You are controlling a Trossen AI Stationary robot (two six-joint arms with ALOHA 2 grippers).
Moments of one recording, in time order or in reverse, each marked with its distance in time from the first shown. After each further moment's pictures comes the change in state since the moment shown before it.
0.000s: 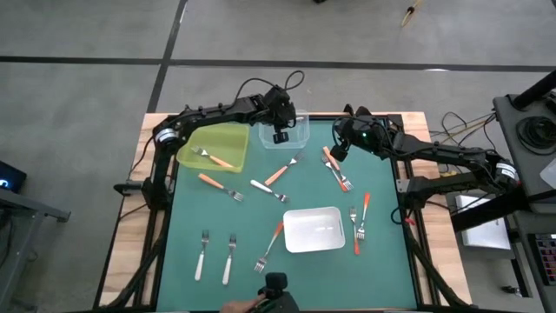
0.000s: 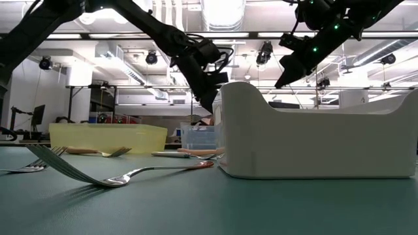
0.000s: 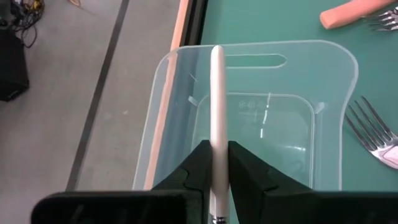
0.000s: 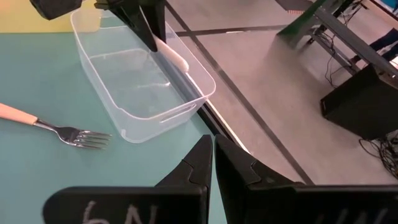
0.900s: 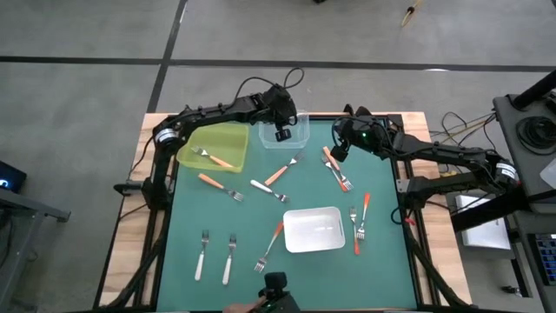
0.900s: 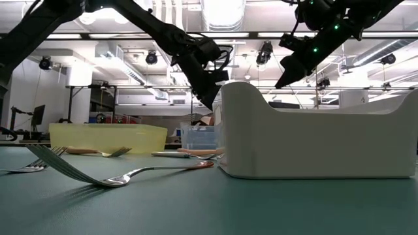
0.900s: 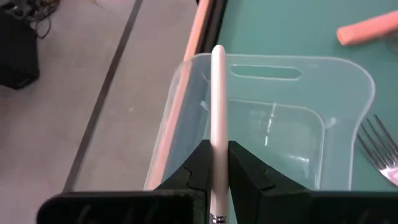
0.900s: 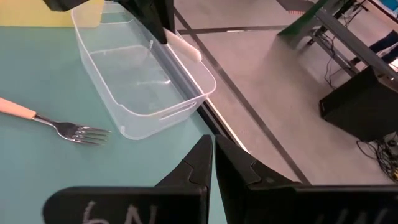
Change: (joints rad) left arm -0.004 0.000 0.014 0.010 -0.033 -0.062; right arm 0.000 0.000 0.000 -0.007 0.000 -0.019
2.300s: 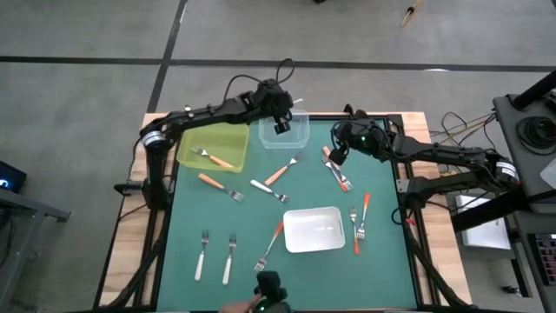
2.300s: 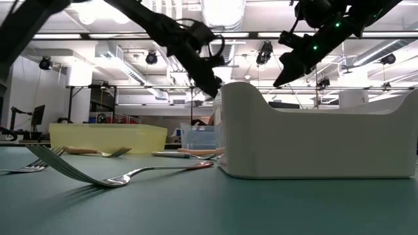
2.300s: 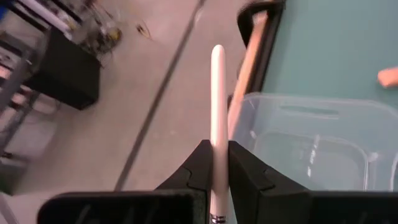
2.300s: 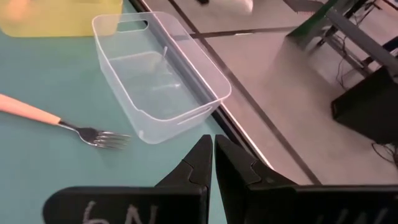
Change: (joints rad) left arm -0.007 -0.106 -0.083 0.163 -0.120 0.032; right arm 0.044 0.000 0.000 -0.001 0.002 0.040
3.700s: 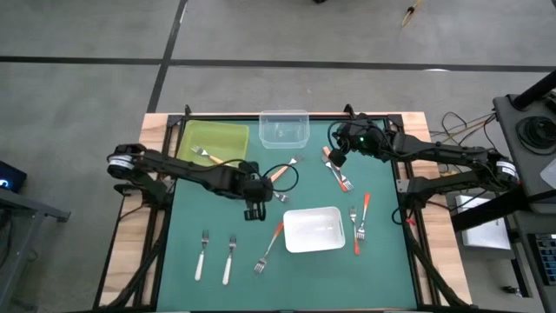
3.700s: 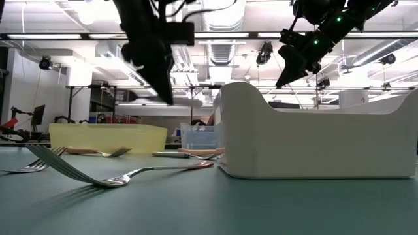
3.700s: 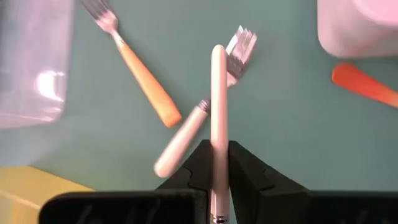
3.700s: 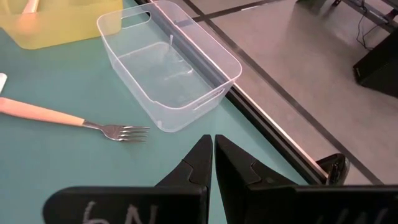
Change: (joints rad) left arm -0.632 -0.314 -0.390 -0.473 -0.112 -0.576; right arm 0.028 0.000 0.053 -0.143 -0.004 0.212
